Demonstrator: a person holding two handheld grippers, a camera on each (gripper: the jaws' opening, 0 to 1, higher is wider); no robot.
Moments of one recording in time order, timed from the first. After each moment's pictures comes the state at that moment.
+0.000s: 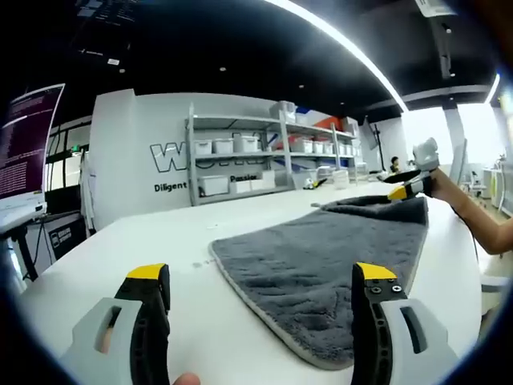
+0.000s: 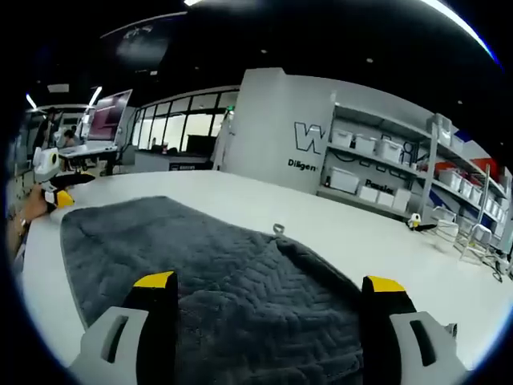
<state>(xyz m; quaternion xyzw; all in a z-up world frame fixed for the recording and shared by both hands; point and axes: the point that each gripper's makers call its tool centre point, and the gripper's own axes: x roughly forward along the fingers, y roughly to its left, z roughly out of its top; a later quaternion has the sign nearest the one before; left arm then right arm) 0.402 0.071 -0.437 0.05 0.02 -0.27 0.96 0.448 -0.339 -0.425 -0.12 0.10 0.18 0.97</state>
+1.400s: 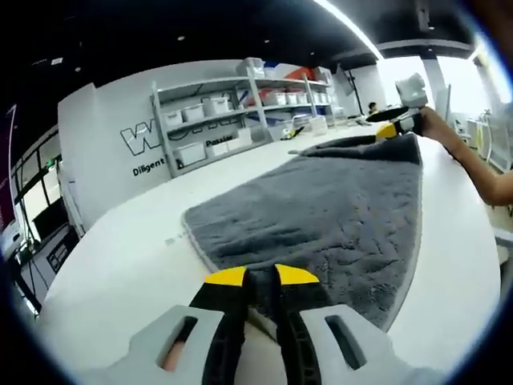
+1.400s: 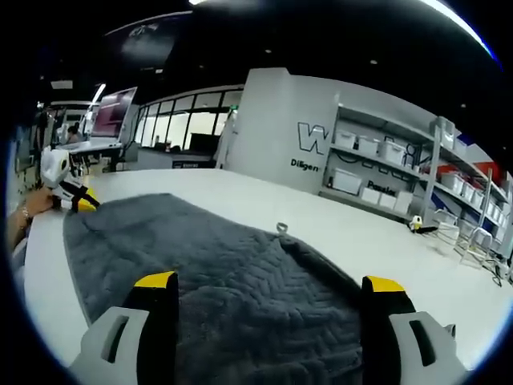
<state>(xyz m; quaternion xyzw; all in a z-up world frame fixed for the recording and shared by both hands) 0.409 0.042 -0.486 0.17 0.11 -0.31 0.93 0.441 -0.336 -0.428 -0.13 0.10 0.19 0.97</state>
